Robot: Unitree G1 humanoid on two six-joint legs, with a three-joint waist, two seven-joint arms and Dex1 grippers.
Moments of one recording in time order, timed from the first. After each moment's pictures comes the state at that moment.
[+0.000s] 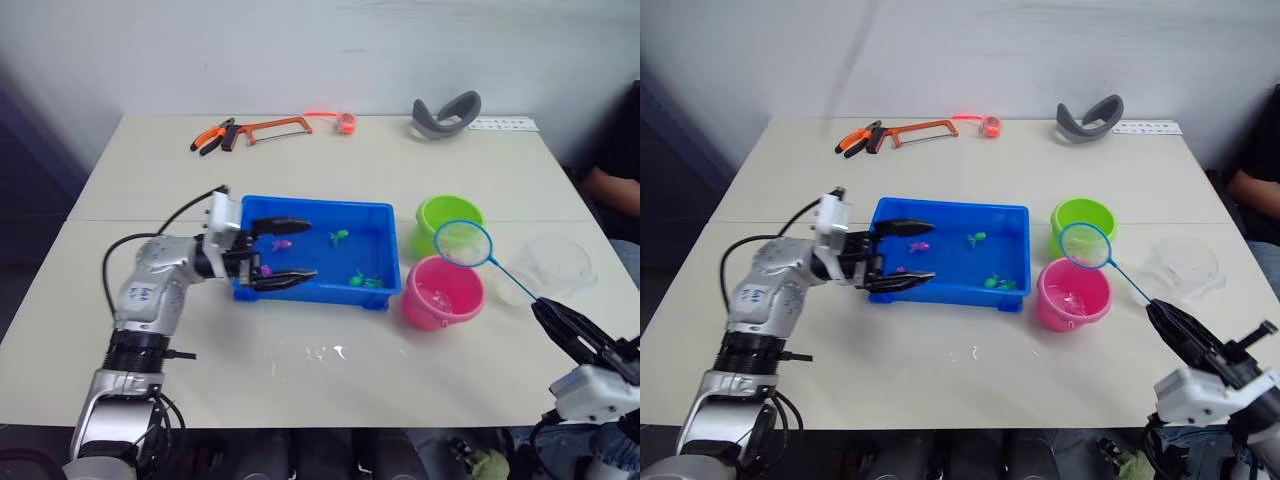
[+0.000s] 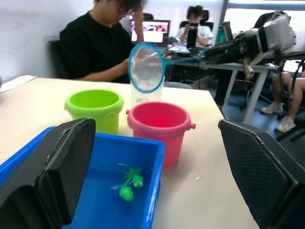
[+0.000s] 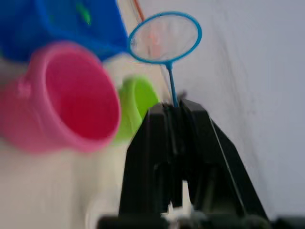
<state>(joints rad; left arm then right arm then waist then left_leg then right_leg) -0.60 0.46 -0.03 0.16 -0.49 0.19 -1.23 0.59 -0.73 -0.58 -0.29 -0.42 -0.75 0.16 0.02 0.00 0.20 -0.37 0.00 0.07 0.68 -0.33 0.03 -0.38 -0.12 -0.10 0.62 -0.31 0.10</state>
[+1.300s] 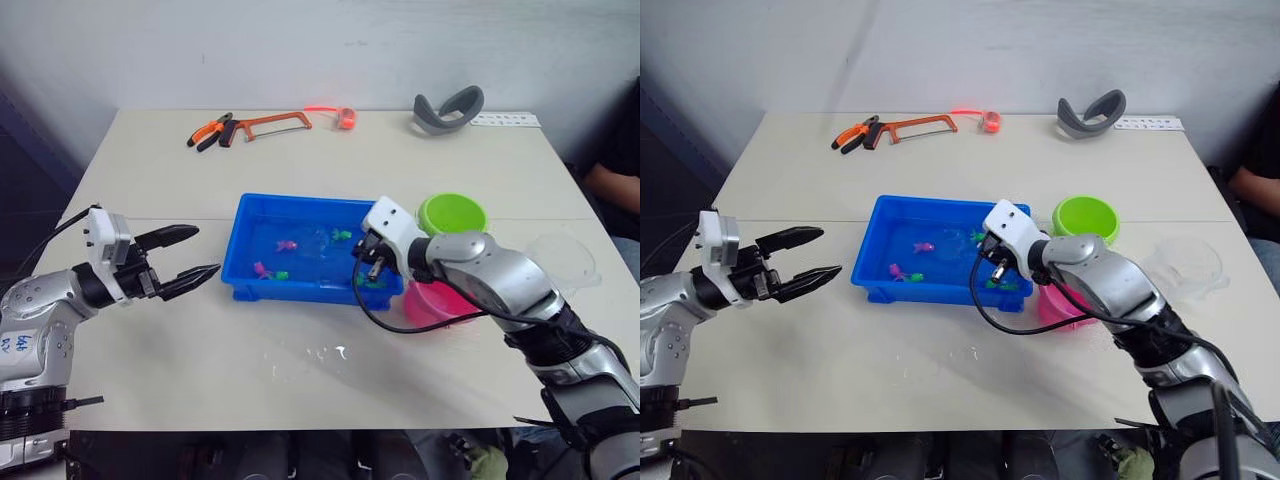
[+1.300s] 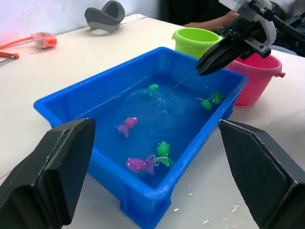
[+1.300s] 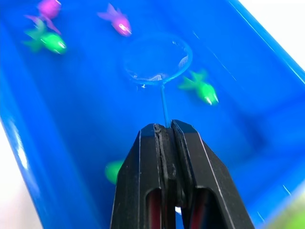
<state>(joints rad) -0.26 0.75 0.35 0.02 -0.55 0.30 -1.08 -0.77 -0.60 0.42 -0.15 0.39 0.85 0.53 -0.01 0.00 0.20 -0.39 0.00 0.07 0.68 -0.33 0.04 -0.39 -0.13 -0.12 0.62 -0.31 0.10</state>
